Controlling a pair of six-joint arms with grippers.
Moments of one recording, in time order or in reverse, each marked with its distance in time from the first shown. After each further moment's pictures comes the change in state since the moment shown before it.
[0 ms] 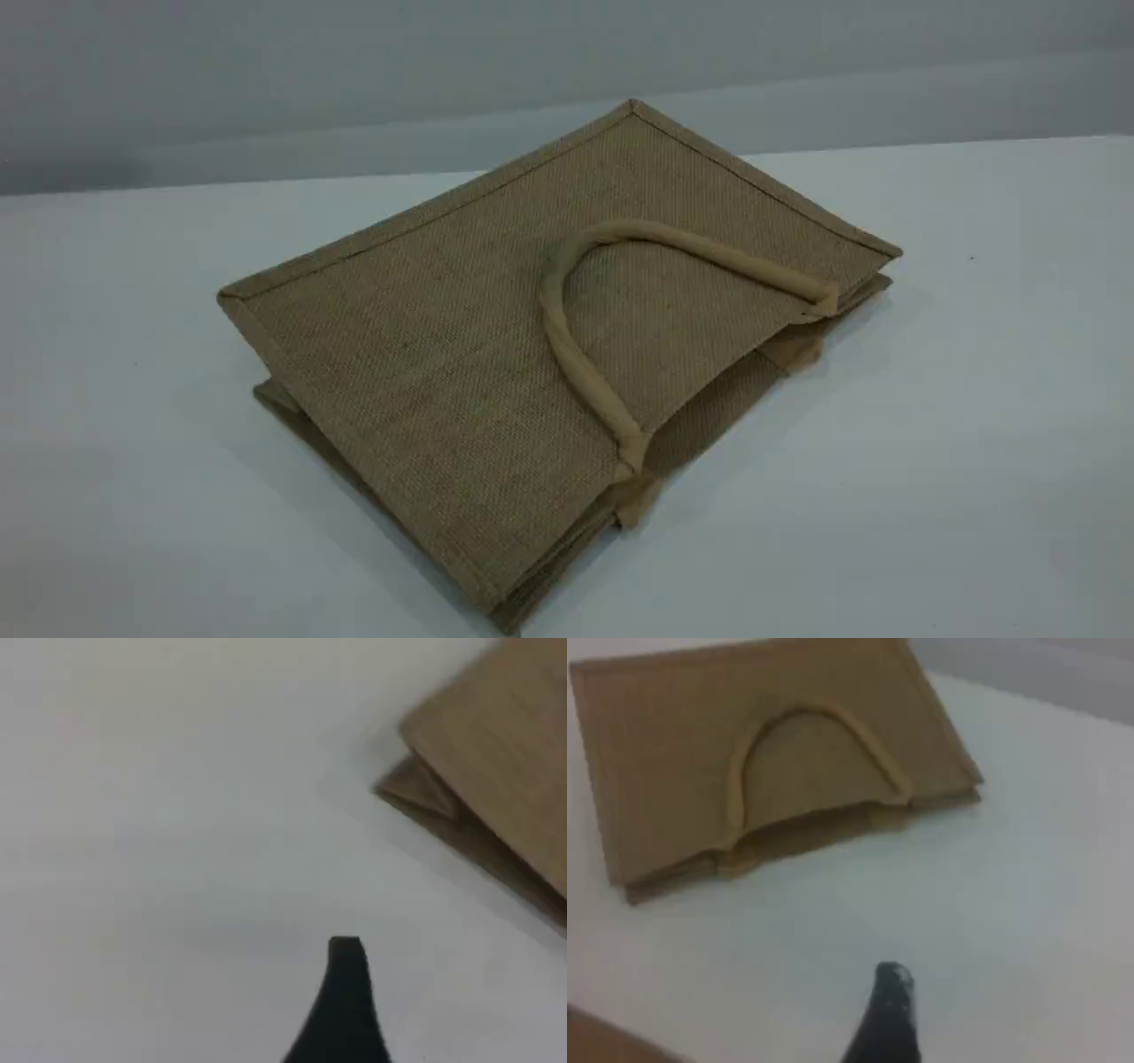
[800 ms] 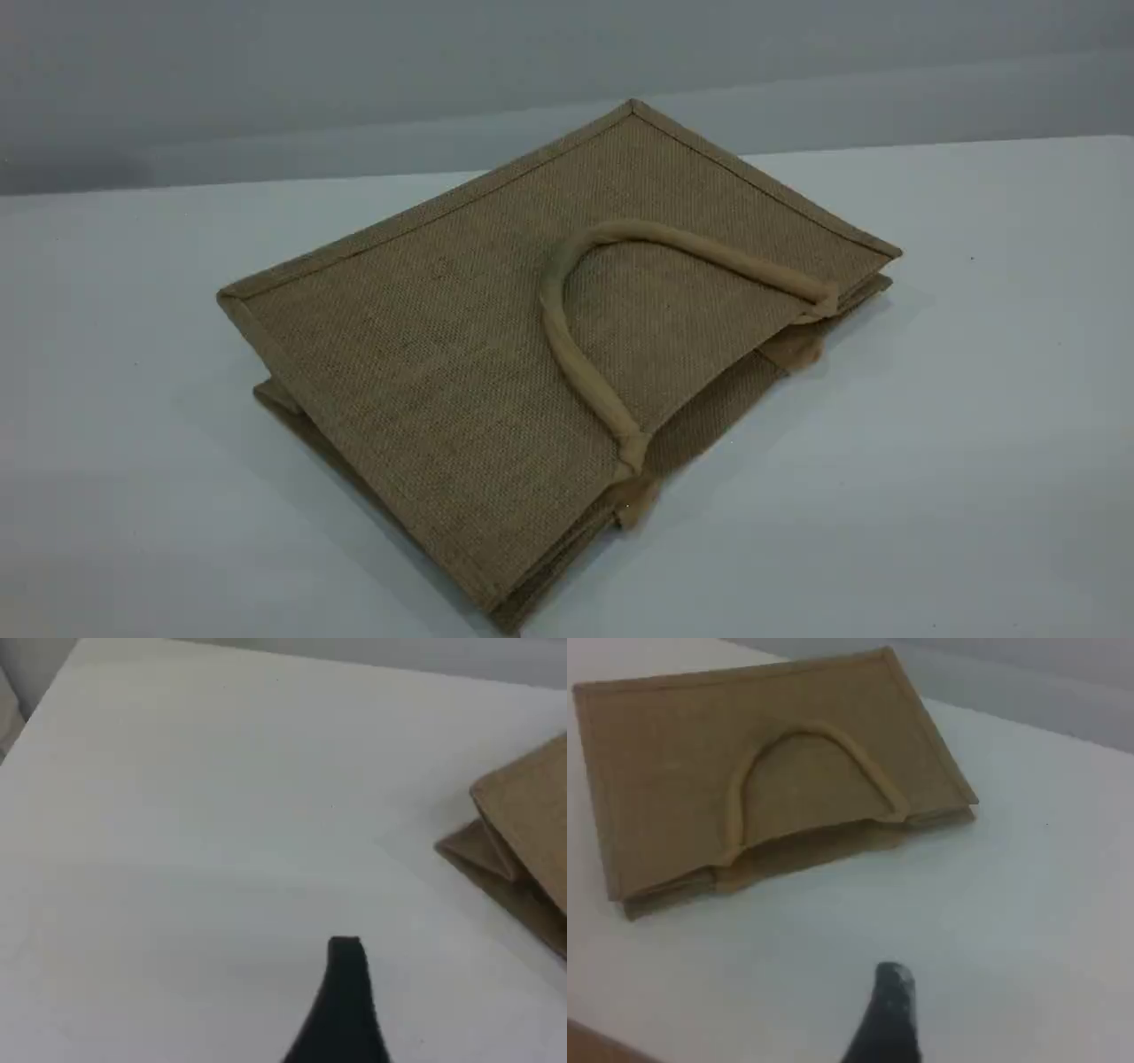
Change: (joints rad) left arm 0.138 -0.089 0.000 0.002 0.000 -0.001; right arm 0.000 -0.025 0.000 0.000 0.000 0.000
